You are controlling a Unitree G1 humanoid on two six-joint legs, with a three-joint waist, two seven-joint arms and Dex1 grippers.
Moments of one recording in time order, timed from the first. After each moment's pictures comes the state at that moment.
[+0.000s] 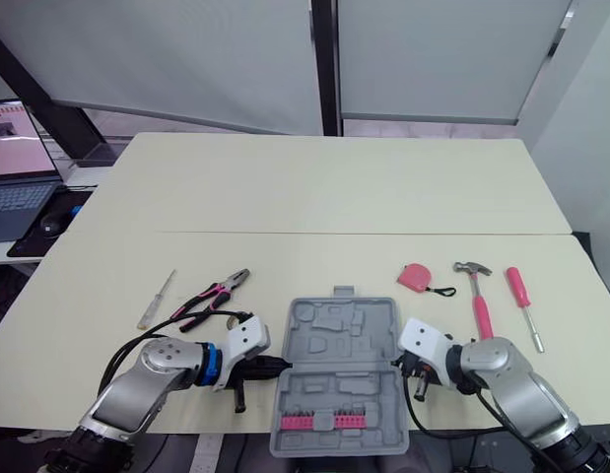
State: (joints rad) left arm -0.07 0.65 -0.23 -0.17 -0.09 0.51 -1.07; right arm -0.06 -0.73 0.31 -0.40 0.03 0.69 0.91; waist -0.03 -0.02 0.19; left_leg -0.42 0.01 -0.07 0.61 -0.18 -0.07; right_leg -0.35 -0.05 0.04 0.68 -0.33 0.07
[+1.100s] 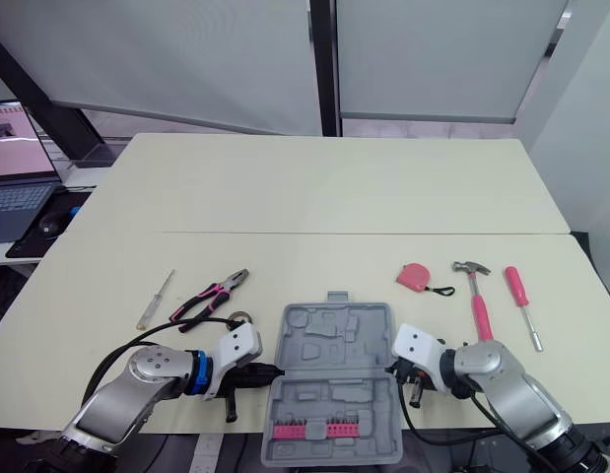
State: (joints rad) left arm -0.03 0.71 -0.23 -0.20 -0.14 0.50 -1.03; right arm -0.07 -0.73 0.34 -0.37 0.04 0.67 0.91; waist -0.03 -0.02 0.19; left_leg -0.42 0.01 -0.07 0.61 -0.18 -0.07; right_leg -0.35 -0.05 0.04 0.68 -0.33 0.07
